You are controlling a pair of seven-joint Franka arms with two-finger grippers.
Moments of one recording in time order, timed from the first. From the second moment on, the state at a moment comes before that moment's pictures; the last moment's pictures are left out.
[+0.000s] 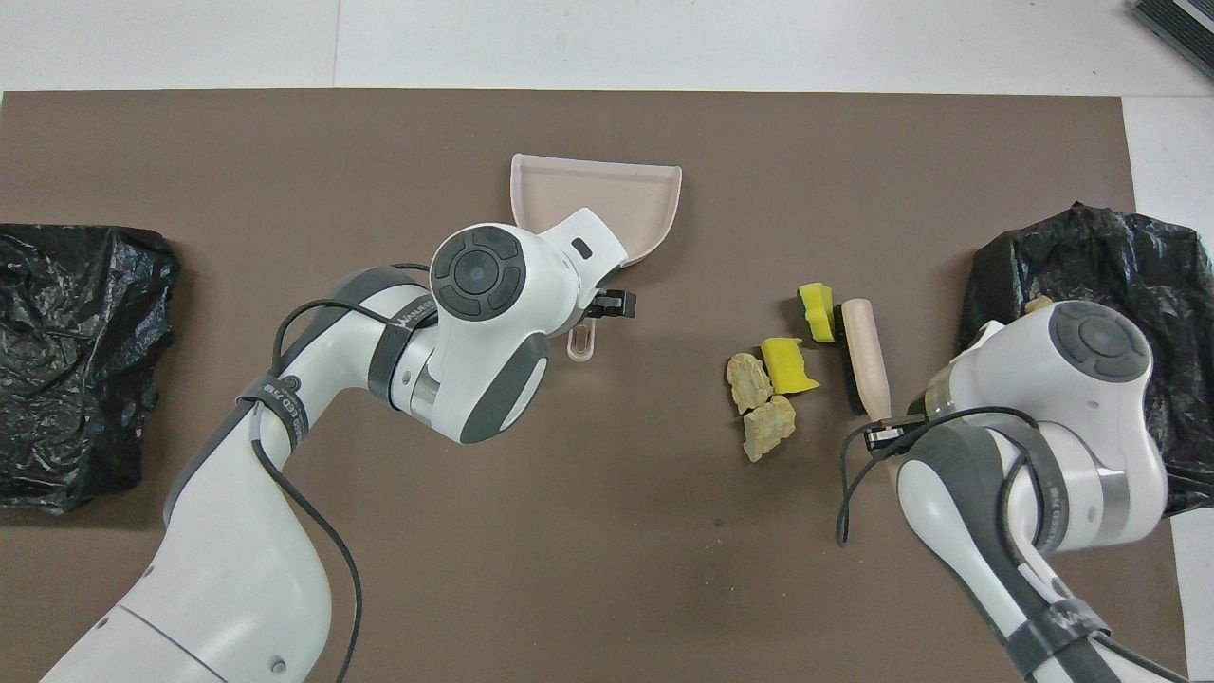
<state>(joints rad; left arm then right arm) -0.44 0.46 -0.19 -1.68 -0.02 2.37 -0.41 0.01 -0.04 0.08 -2.28 0.04 2.01 -0.01</state>
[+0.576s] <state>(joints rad) -0.44 0.46 -0.18 -1.67 0.03 2.31 -0.39 0.04 -0.04 0.08 -2.29 0.05 2.01 0.01</state>
